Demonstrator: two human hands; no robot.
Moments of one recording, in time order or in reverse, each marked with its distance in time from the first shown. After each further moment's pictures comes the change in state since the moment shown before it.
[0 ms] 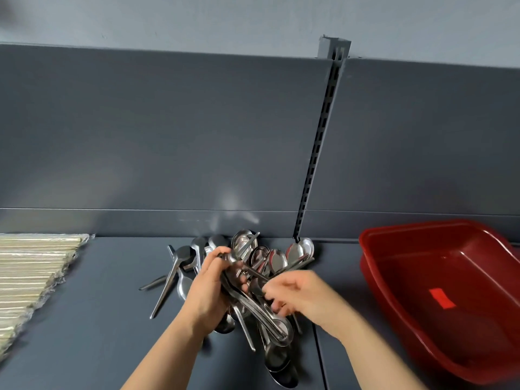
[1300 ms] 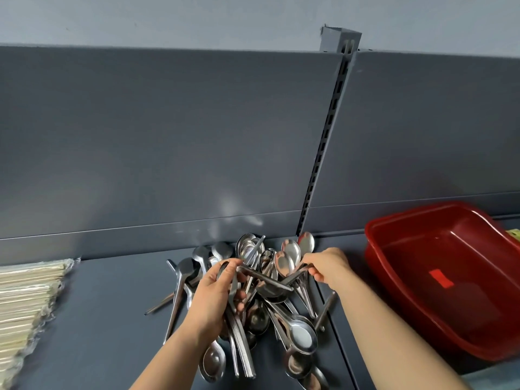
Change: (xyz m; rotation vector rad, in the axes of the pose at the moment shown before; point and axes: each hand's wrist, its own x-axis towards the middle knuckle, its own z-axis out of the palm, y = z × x) left_hand 0.017 0.018 -0.027 0.237 -0.023 -0.072; right_hand 0.085 0.020 -0.040 0.053 0.726 0.507
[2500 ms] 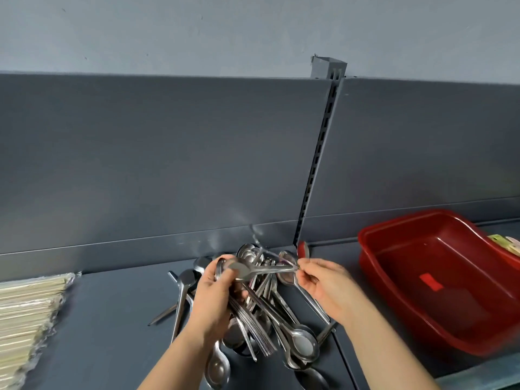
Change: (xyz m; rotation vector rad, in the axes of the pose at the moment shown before) left_hand 0.002 0.015 0.004 -0.145 0.014 0.071; right_hand -0.092 -0.002 -0.008 0.840 -0.321 -0.145
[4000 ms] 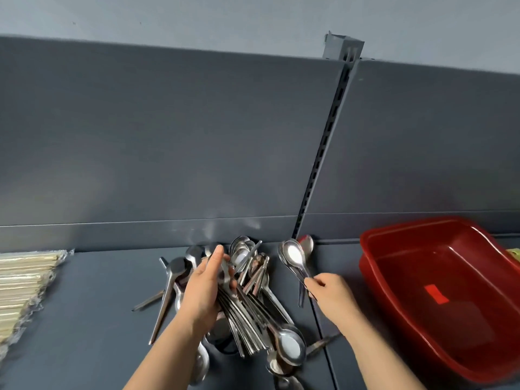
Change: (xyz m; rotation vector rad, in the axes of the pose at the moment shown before) left_hand 0.009 -0.012 0.007 0.026 0.100 -0.038; right_hand 0.041 0.015 -0.060 -1.290 0.096 -0.229
